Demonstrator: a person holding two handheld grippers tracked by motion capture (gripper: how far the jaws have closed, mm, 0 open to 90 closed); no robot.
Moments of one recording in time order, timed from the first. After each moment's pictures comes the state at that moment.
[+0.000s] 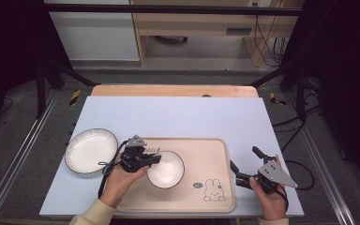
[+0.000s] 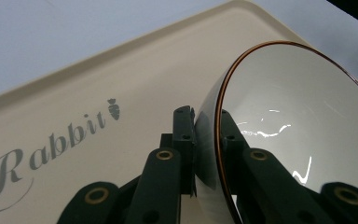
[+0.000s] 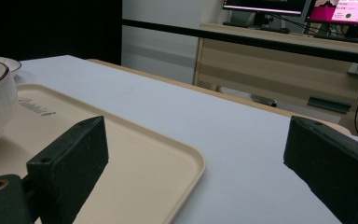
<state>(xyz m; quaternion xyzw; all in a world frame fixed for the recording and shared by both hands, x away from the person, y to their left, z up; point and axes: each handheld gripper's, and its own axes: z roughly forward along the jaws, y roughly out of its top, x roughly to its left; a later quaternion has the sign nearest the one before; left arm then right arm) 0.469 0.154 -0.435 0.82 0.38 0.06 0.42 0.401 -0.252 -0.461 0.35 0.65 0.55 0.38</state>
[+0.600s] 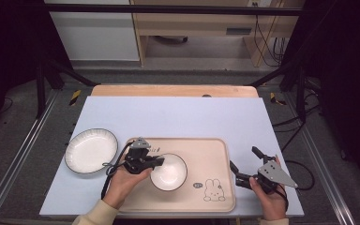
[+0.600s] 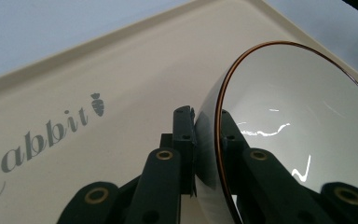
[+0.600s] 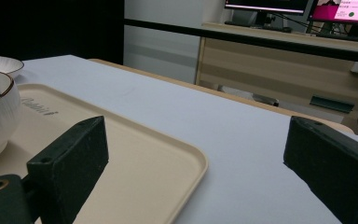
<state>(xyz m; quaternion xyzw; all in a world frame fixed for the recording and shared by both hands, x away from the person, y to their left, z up) 0.468 0.145 -0.442 0.83 0.37 0.05 0.42 0.401 -0.252 -0.462 0.35 0.66 0.55 0.37</state>
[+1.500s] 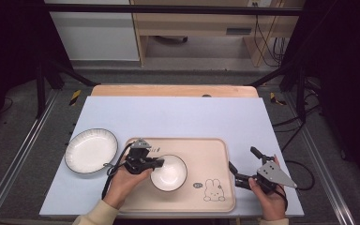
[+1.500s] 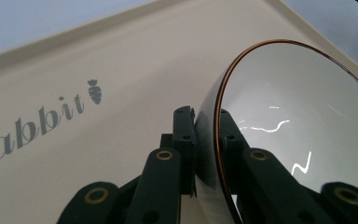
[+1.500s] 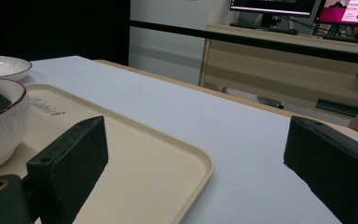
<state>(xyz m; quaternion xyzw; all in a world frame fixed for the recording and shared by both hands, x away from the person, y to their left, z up) 0.471 0.146 -0.448 0.82 0.39 0.03 0.41 0.401 -0.250 -0.462 0.34 0.66 0.56 0.37</state>
